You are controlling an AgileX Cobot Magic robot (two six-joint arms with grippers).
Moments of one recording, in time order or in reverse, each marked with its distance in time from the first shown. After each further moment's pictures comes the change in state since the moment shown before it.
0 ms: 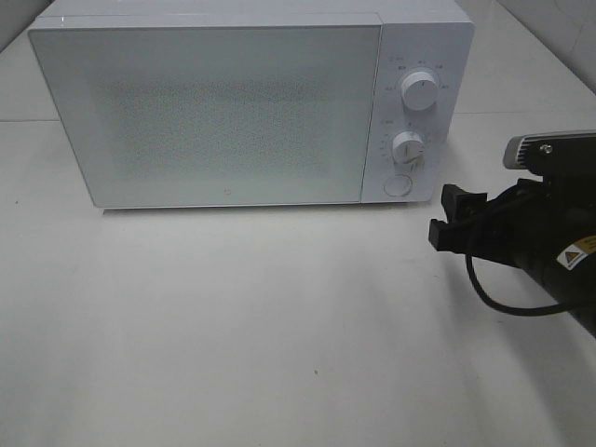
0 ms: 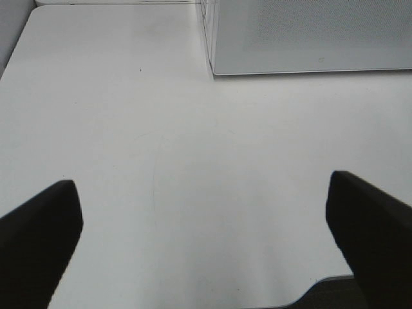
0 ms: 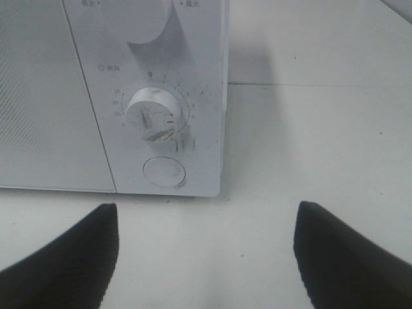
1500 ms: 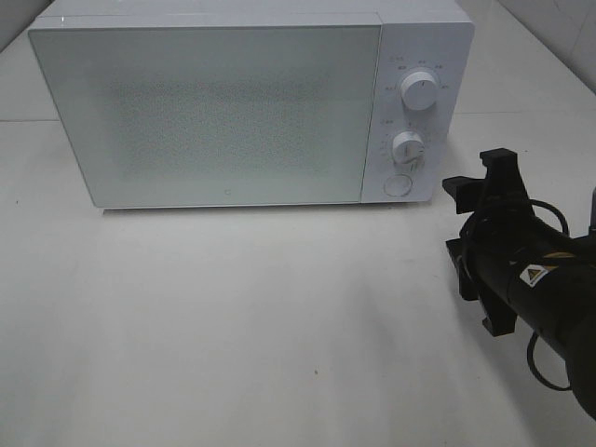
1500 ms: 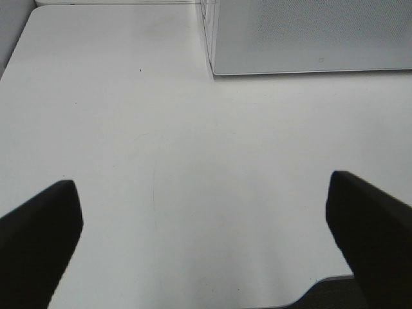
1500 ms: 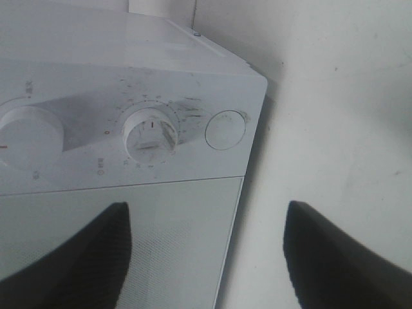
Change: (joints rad) left arm 0.000 0.000 0.000 0.000 0.000 0.000; right arm 0.138 0.070 -0.030 0.131 0.002 1.434
